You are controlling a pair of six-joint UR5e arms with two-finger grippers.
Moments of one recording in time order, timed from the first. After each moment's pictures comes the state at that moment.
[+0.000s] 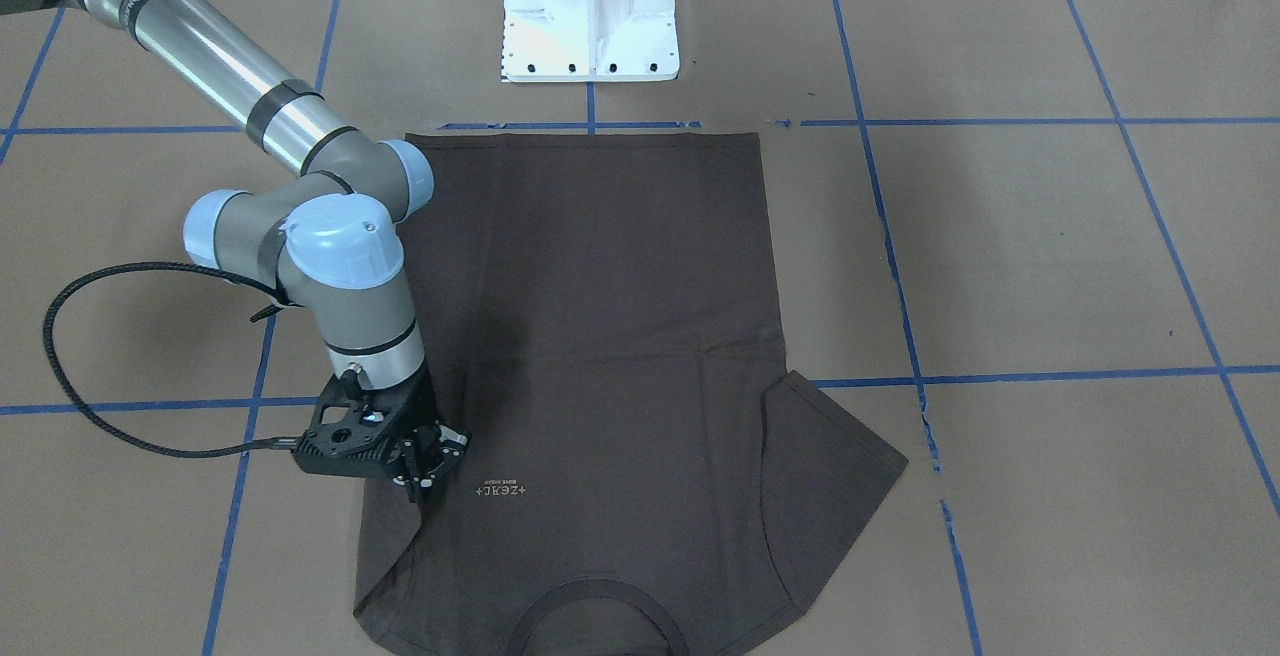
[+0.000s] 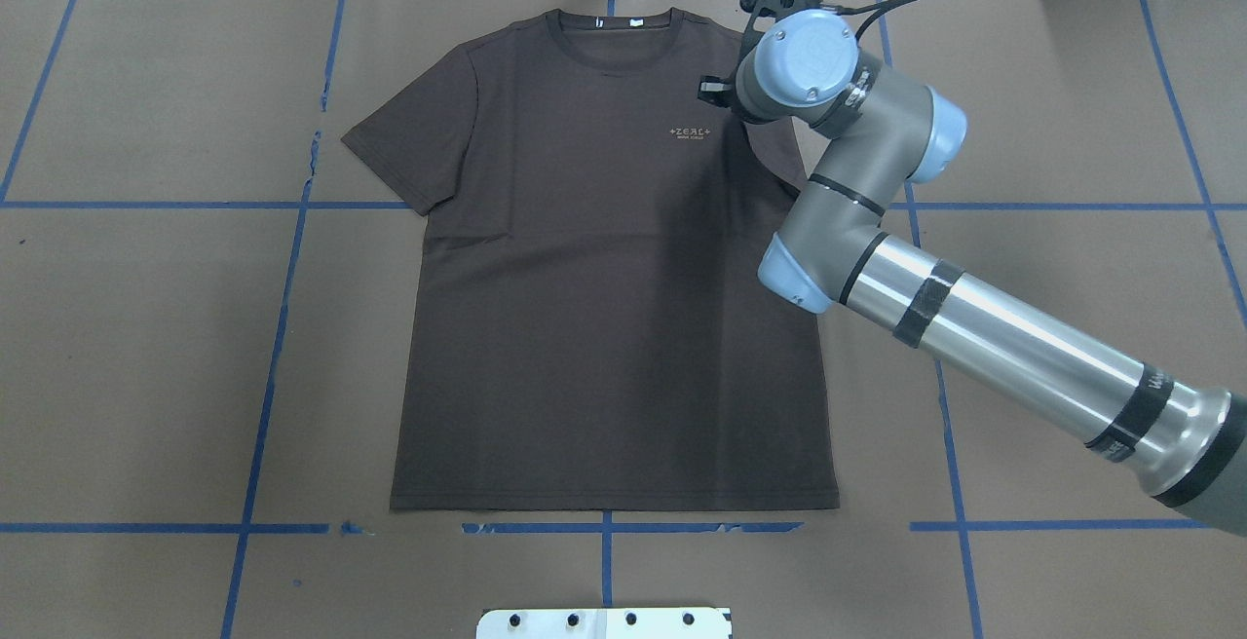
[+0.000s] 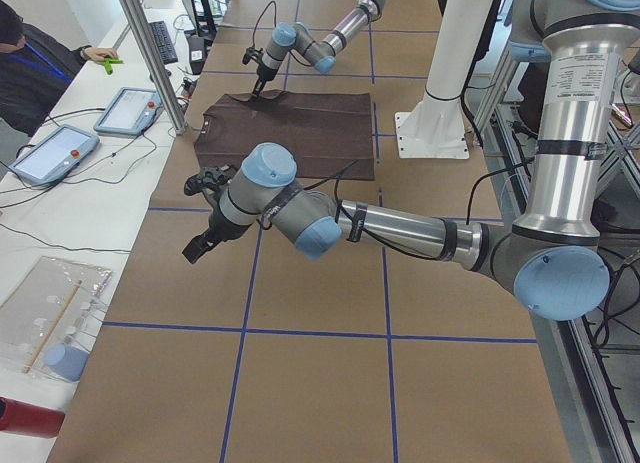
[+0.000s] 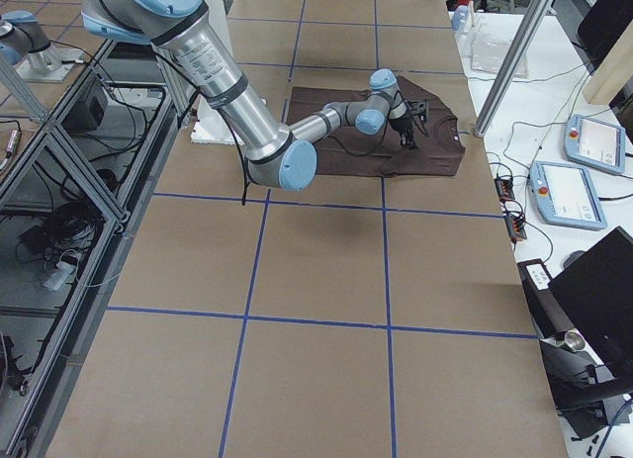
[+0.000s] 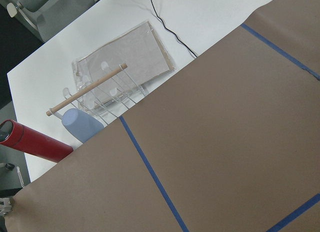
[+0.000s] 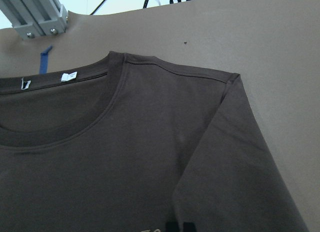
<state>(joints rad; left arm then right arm) -1.53 -1.63 -1.68 -2.17 -2.16 0.10 0.70 -0.77 1.16 -1.05 1.58 1.25</state>
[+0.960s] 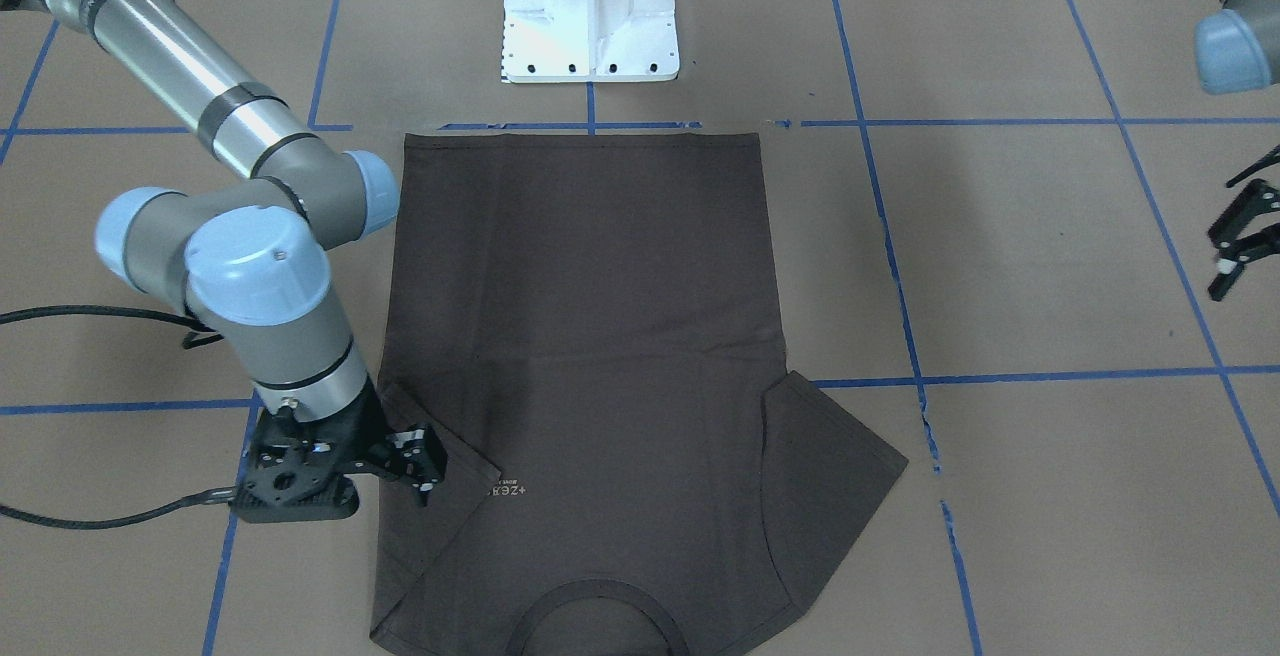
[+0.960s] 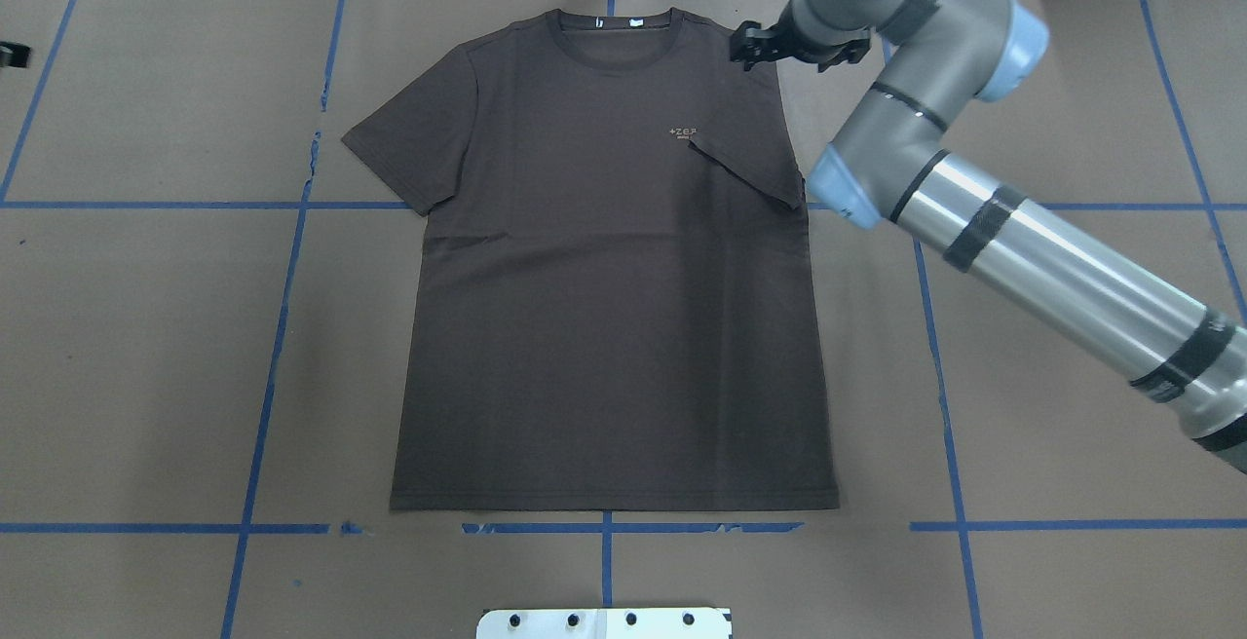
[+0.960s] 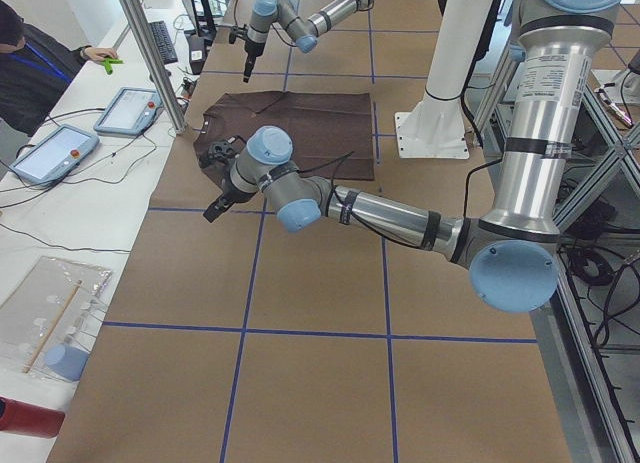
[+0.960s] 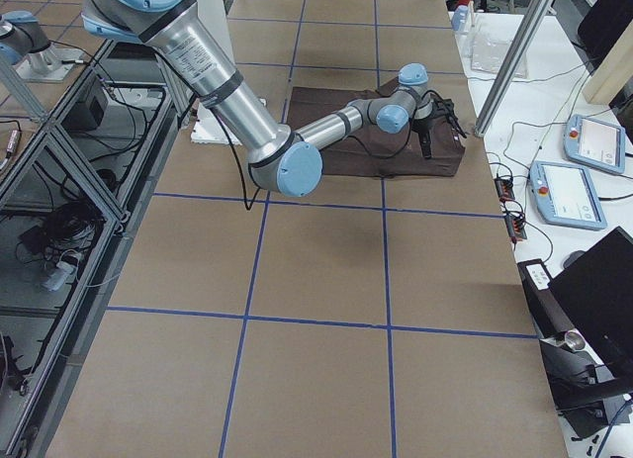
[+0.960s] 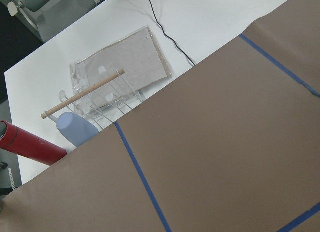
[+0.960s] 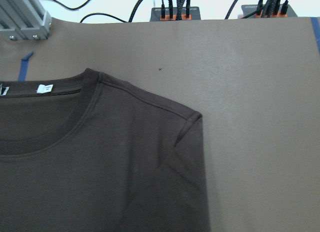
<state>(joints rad) -1.26 -1.71 -1.68 -2.33 -2.13 -0.35 0.92 -0.82 1.22 -1.16 1.89 0.93</state>
